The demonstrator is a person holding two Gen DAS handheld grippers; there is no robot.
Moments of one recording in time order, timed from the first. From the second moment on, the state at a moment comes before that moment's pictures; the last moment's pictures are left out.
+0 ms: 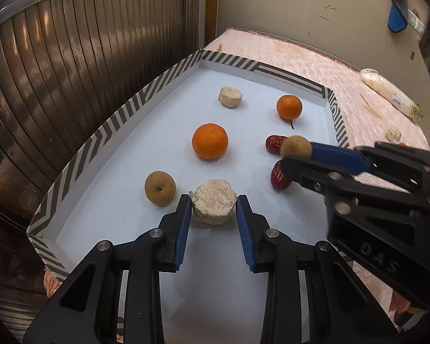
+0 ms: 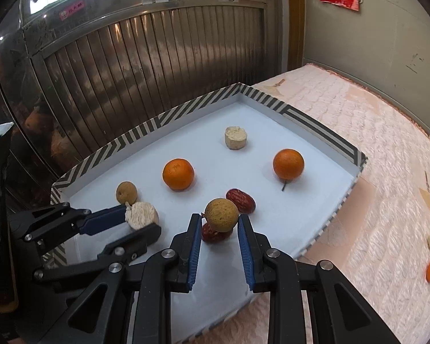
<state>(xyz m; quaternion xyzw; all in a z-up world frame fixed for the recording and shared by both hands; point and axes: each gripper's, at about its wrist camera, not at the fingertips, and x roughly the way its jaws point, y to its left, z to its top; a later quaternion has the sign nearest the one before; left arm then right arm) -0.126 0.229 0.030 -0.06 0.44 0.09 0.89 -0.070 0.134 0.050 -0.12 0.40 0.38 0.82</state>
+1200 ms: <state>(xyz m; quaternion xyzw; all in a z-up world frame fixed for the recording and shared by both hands) -0.121 0.211 0.046 -0.05 0.42 0.10 0.90 -0.060 0.105 0.068 -0.08 0.38 0.37 0.85</state>
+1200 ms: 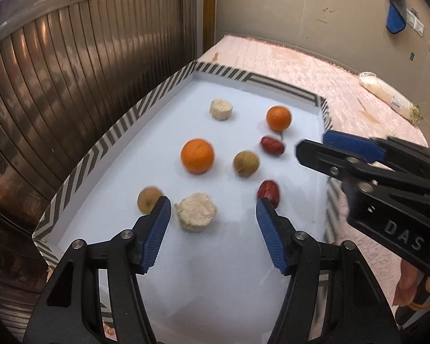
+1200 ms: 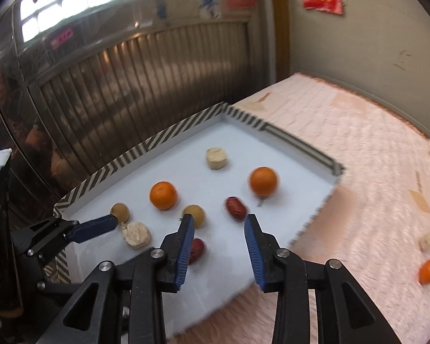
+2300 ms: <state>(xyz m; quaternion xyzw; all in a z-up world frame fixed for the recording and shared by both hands) -0.046 0.016 0.057 0.01 0.42 -0.06 0.91 -0.045 -0.139 0.061 0.01 0.40 0.18 0.90</state>
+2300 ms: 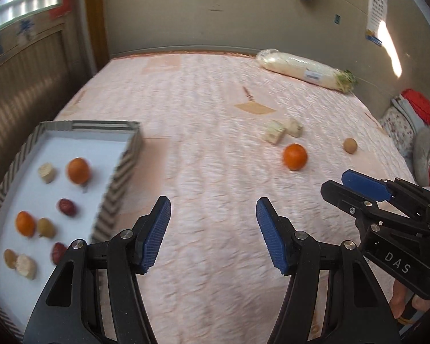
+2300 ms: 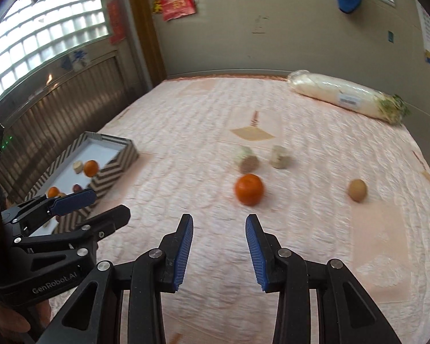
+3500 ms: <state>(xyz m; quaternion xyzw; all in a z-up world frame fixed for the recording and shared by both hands) 0.047 -0.087 0.018 0.03 0.46 -0.12 0.88 0.055 -0.267 0.013 0.04 0.43 0.09 0.90</state>
